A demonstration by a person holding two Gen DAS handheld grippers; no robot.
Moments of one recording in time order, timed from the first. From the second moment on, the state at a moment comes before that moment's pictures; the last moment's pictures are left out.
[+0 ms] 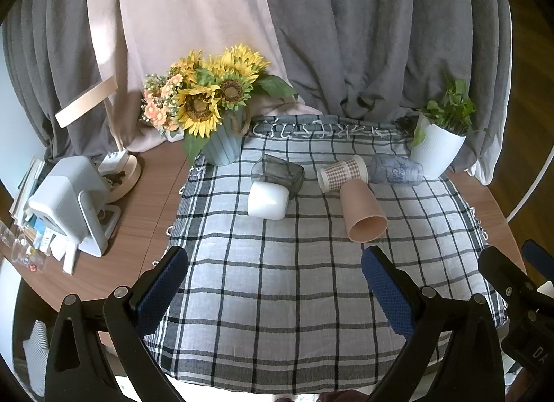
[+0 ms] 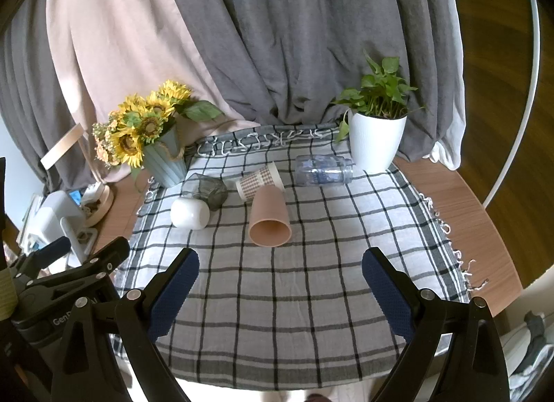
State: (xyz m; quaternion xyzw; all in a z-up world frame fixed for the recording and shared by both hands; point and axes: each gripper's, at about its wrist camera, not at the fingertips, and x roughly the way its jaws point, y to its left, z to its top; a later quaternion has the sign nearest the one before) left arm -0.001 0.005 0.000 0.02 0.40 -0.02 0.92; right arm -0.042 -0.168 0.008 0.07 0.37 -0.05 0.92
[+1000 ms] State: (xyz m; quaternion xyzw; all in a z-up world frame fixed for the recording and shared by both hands) left arm 0.067 -0.079 -0.025 0.00 0.43 0.07 0.90; right arm 0.047 -0.232 0.001 0.00 0.42 -0.01 0.91
